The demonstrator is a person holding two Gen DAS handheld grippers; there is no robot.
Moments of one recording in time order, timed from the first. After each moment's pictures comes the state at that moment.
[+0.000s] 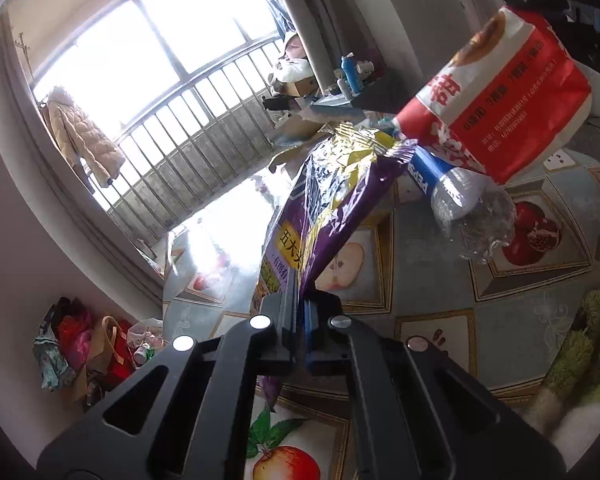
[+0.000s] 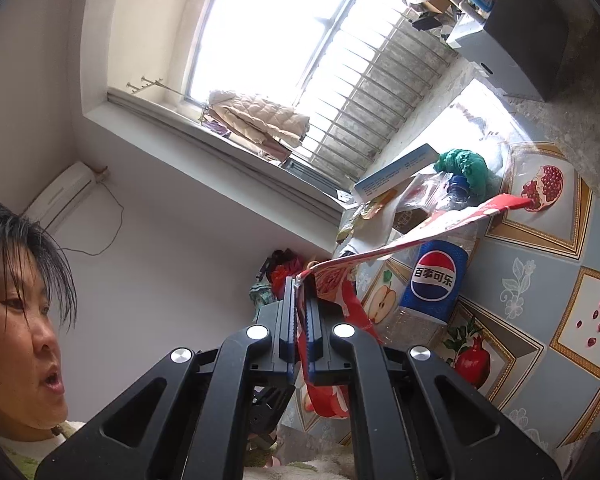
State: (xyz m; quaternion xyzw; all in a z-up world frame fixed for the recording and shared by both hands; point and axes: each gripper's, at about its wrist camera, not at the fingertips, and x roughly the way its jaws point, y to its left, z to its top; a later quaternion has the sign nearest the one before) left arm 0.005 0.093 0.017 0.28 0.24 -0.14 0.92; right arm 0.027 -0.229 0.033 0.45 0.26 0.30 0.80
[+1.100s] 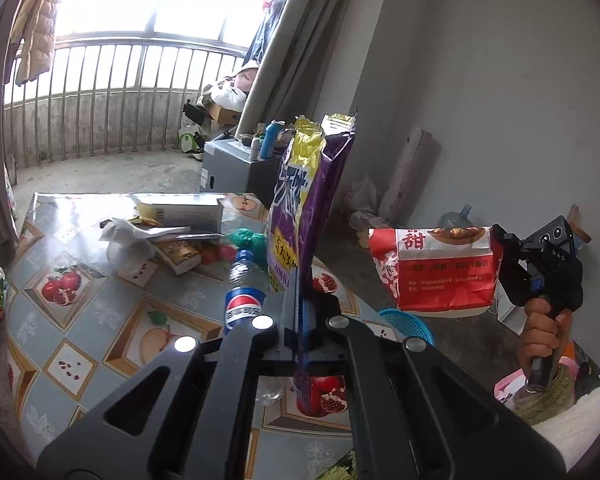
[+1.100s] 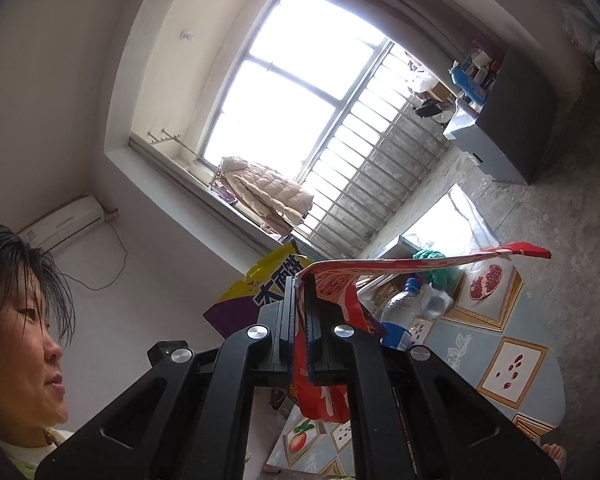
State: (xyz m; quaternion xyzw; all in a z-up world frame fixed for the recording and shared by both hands) left arm 0.021 0.059 0.116 -0.04 0.28 -0.36 0.89; right arm -0.042 -0.311 0.063 0.45 0.13 0.23 0.85
